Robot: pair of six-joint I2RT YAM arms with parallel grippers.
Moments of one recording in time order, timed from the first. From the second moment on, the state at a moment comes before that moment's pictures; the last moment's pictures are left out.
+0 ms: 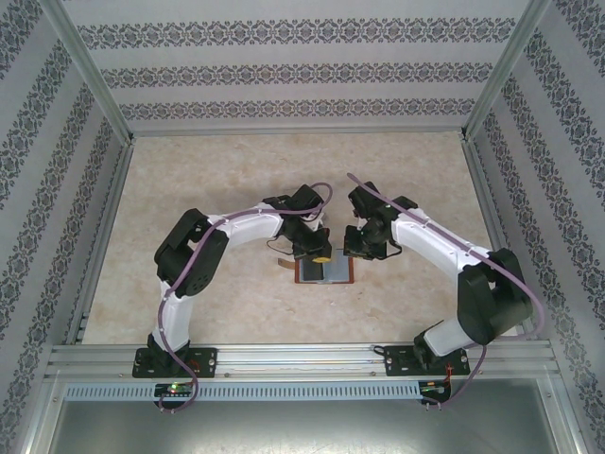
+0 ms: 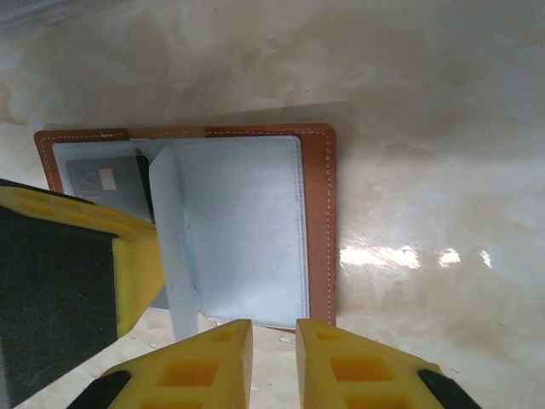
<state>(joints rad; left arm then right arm) -0.69 2.05 1.41 -0.55 0.61 -0.76 0.47 1.50 1.03 -0.88 -0.19 0.62</state>
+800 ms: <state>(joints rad) -0.71 2.10 1.44 -0.58 0.59 -0.74 0.46 1.49 0.98 -0.85 -0.20 0.62</state>
